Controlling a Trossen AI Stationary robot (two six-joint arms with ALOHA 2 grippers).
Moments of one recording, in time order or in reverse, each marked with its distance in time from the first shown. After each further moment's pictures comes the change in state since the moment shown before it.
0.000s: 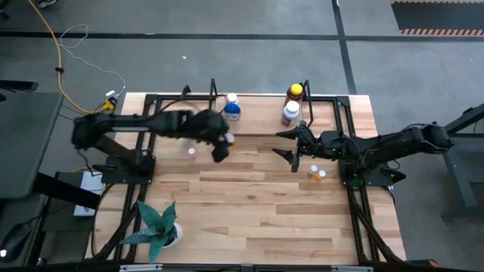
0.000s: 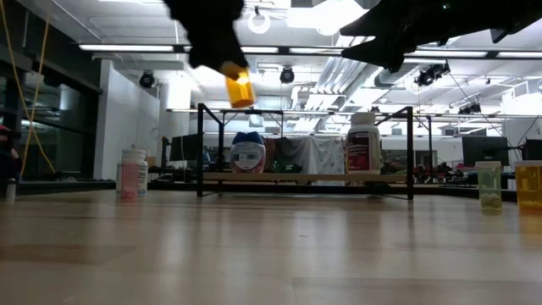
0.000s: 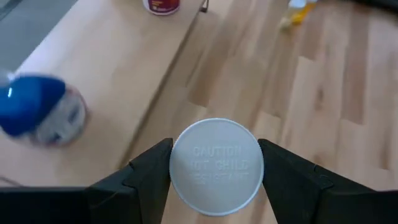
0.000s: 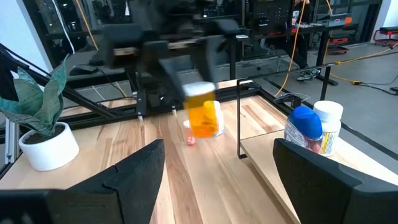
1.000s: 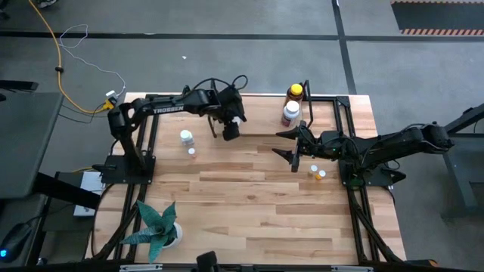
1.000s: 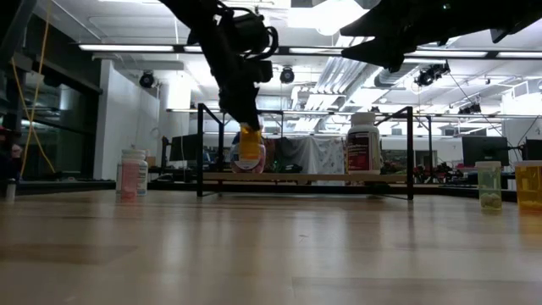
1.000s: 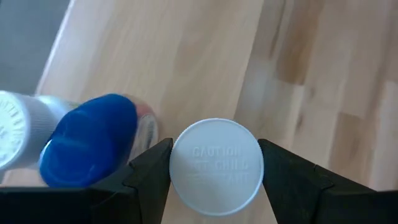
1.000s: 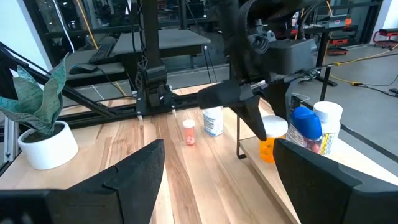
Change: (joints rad) left arm 0.271 0.358 0.218 -0.094 0.114 0.367; right arm 0.000 0.000 0.000 -0.001 0.000 -0.008
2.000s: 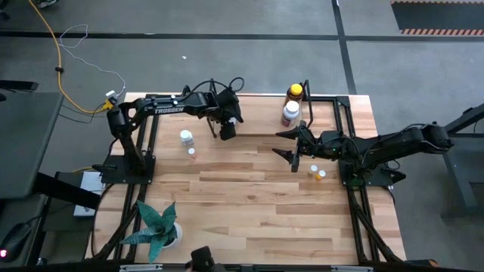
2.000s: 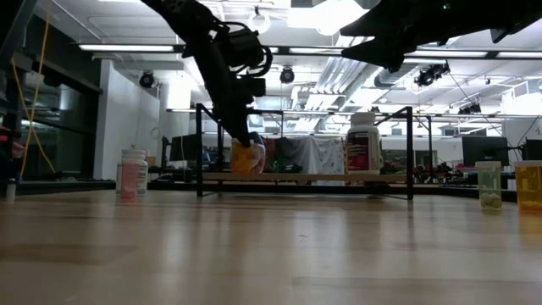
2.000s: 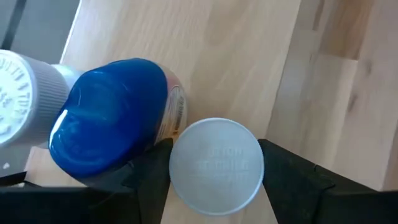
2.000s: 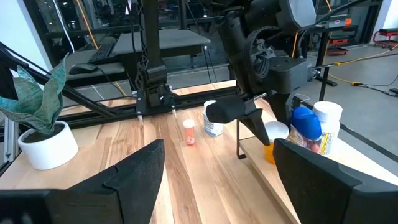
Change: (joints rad) left arm 0.038 0.000 -0.106 0.082 -0.078 0.057; right arm 0.000 0.000 0.000 0.000 0.000 0.001
